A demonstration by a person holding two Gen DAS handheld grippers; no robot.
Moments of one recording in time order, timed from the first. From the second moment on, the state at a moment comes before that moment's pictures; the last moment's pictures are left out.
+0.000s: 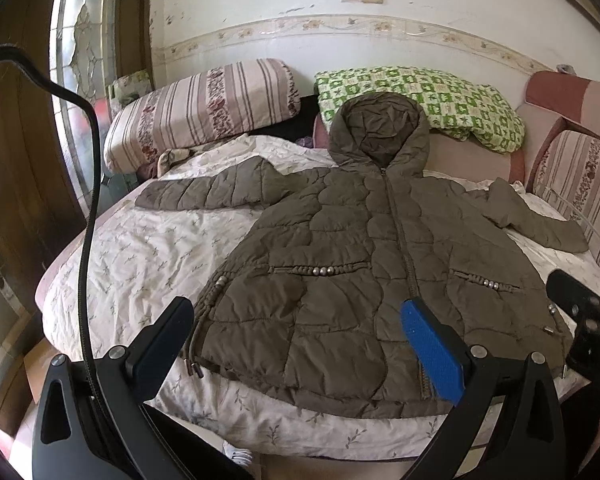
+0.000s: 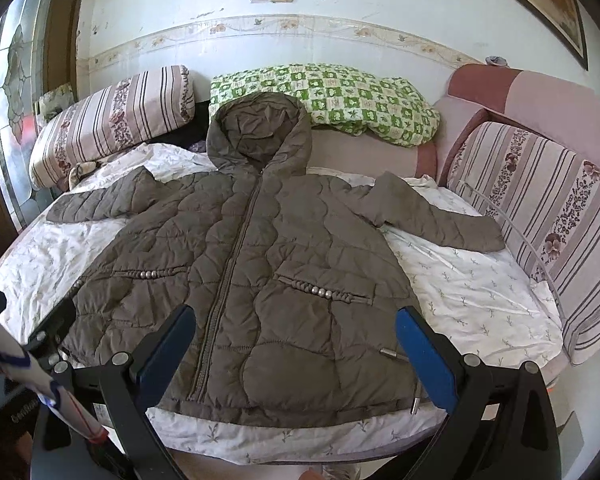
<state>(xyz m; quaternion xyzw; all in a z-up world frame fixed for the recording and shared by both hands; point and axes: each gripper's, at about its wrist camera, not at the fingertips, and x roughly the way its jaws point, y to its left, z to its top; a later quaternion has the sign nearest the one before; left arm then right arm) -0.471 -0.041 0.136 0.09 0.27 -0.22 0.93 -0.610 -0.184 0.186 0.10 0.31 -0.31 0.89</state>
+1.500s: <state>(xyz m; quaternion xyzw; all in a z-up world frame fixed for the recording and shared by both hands) -0.278 -0.190 0.071 0.10 0.36 -0.31 0.87 -0.682 -0.744 0.016 0.53 0.20 -0.49 0.67</state>
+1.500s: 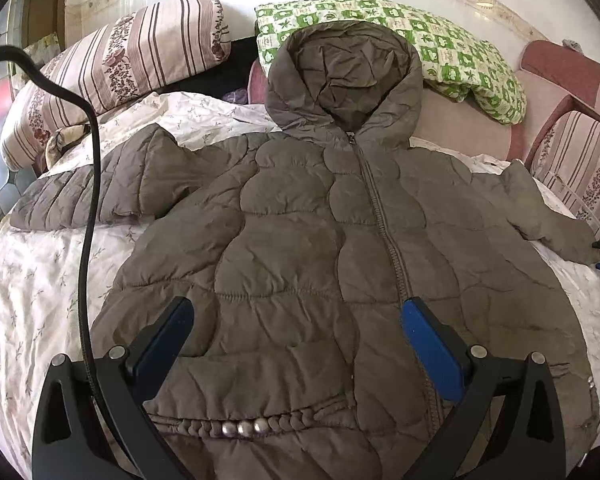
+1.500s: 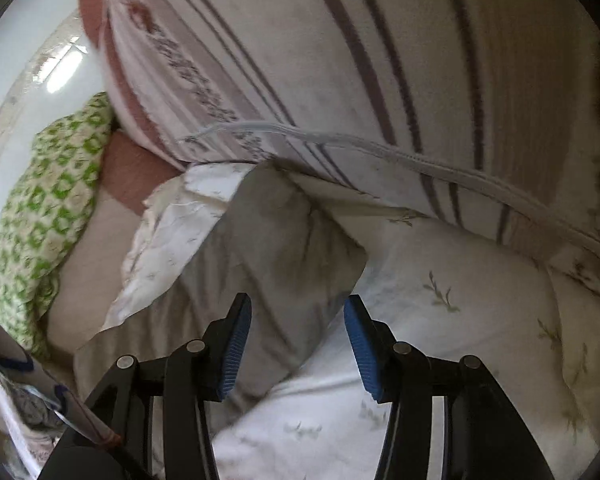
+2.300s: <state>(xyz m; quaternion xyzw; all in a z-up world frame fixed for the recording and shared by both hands) -0.272 -0.163 0.087 0.07 0.34 -0.30 0.89 -0.651 -0.666 0.252 0.34 0.10 -0.45 0.82</state>
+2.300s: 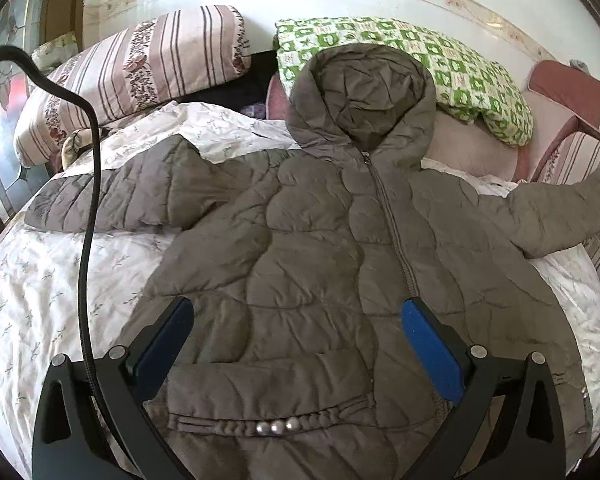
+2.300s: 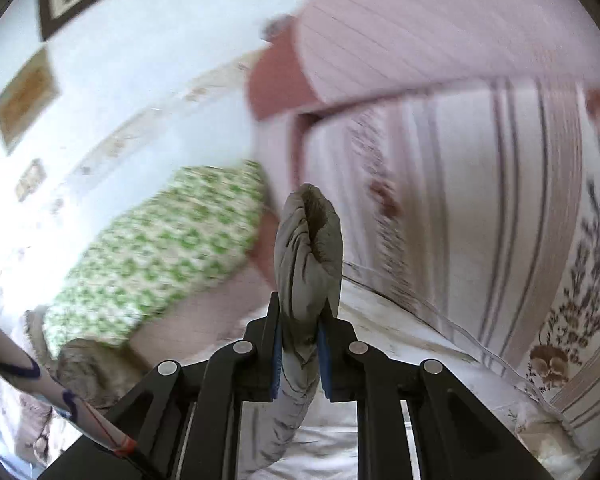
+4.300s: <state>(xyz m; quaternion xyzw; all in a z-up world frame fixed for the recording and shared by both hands) -0.234 -0.109 0.094 0.02 0.37 -0.25 0.89 -0.288 -0.356 0.203 0.23 0.30 -0.15 0.91</state>
